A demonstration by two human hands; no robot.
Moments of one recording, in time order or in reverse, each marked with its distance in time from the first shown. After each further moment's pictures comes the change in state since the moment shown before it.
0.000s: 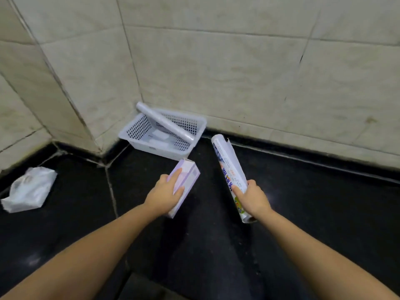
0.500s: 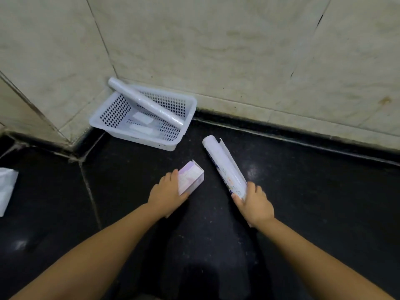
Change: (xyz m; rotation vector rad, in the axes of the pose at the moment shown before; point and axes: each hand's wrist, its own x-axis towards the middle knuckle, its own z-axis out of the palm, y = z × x) left_hand 0.043 0.003 0.054 0.167 -0.139 0.042; right_hand 0.007 0.034 0.030 -0.322 -0.026 0.061
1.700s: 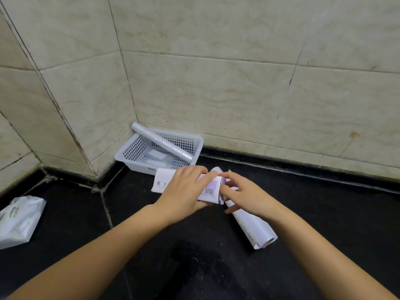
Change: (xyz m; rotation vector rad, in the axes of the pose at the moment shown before) left_hand -0.070 0.040 -0.131 0.176 0.553 0.738; right_hand -0.078 -0.101 -0.127 0.695 -0.230 -0.440
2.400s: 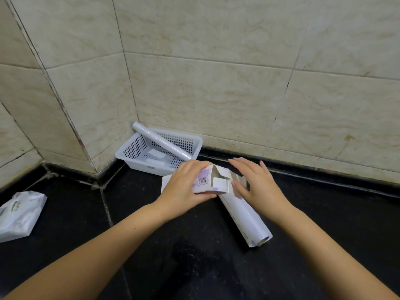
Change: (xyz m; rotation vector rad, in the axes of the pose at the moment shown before) left_hand 0.001 0.016 -0.017 -0.497 0.040 -0.246; right_hand -0.015 0.014 -0.028 -0.762 0.319 -0.339
